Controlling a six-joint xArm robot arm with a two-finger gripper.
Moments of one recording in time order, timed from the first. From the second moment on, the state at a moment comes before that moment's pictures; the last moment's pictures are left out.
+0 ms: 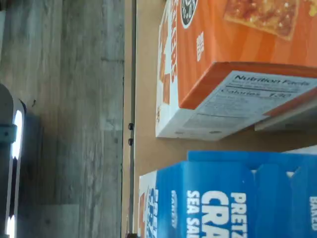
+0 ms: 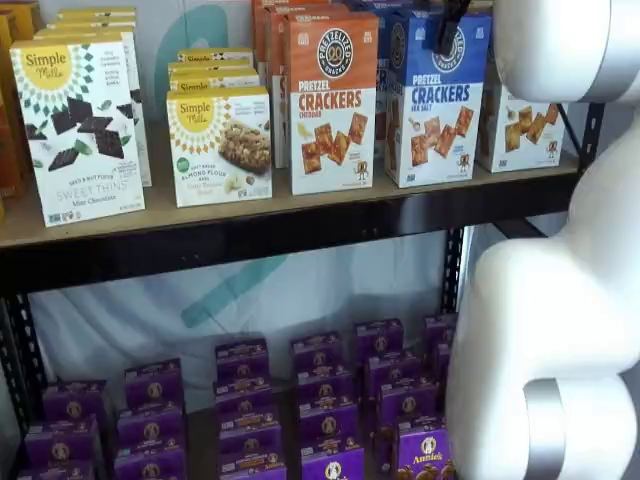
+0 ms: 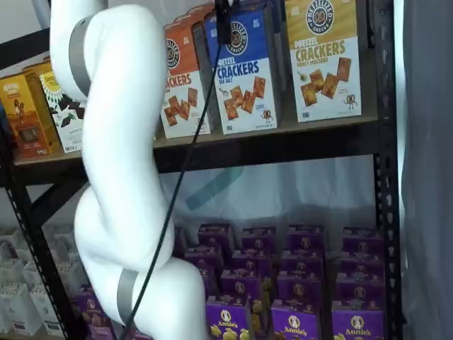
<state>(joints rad) -0.24 -0.11 -1.81 0.25 1.81 -1.72</state>
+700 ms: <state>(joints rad) -0.22 -0.12 -1.80 0.22 1.79 -1.71</state>
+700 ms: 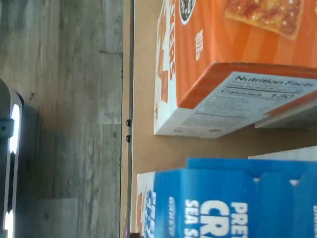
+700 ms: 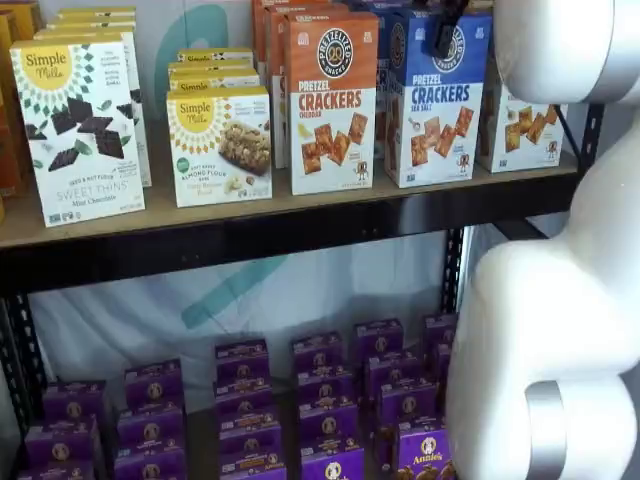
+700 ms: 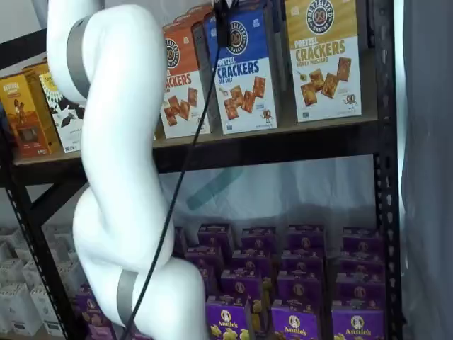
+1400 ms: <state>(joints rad) -0.22 -0.12 -1.79 0.22 1.78 -1.71</state>
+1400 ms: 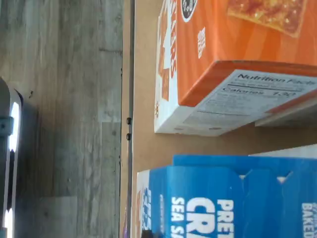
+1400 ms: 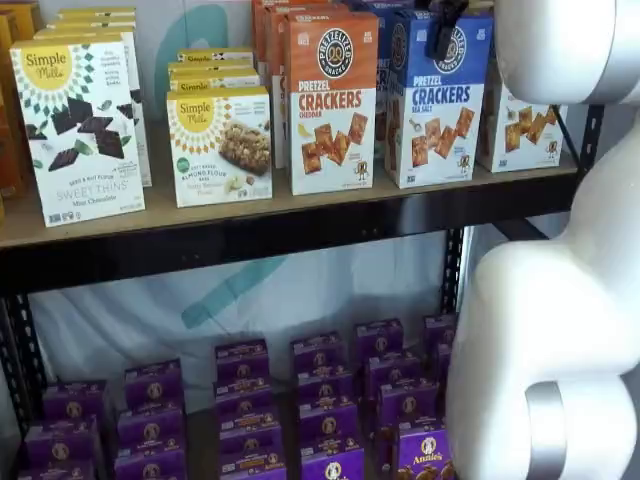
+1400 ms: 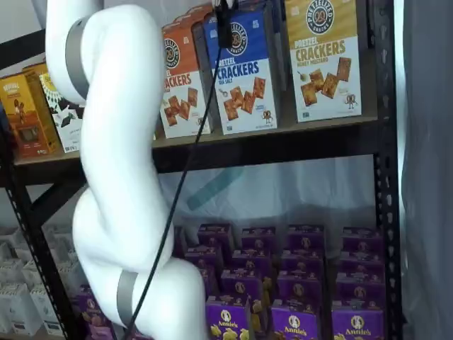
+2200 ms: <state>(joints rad) -0.23 -0.13 -1.80 0.22 1.83 -1.71</state>
